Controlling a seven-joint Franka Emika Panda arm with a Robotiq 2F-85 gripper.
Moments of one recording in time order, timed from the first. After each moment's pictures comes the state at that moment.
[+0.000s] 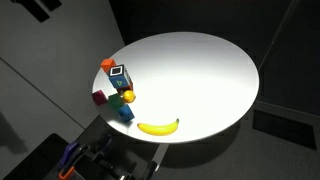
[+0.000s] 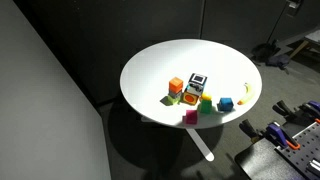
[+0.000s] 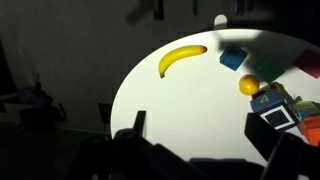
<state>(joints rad) -0.03 -0.74 0.24 -2.54 -0.14 1.88 0.29</state>
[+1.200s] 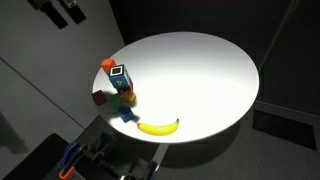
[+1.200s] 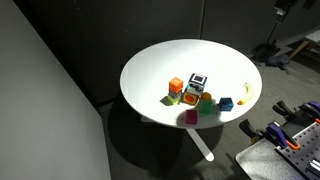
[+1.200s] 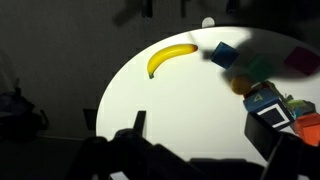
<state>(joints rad) -0.01 -0.63 0.17 -2.54 -0.13 1.96 0.27</state>
